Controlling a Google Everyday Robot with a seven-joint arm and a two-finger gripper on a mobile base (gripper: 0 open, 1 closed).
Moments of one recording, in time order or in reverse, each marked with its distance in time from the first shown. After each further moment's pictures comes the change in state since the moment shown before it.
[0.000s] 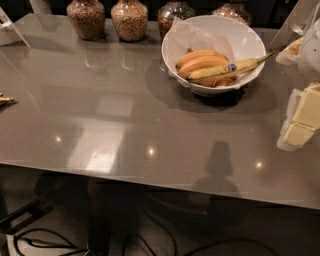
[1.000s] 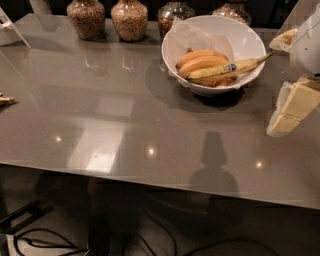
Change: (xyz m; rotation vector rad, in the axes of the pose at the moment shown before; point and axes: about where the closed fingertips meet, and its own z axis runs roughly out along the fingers) arm -0.012 -0.032 0.010 0.135 -0.061 -0.070
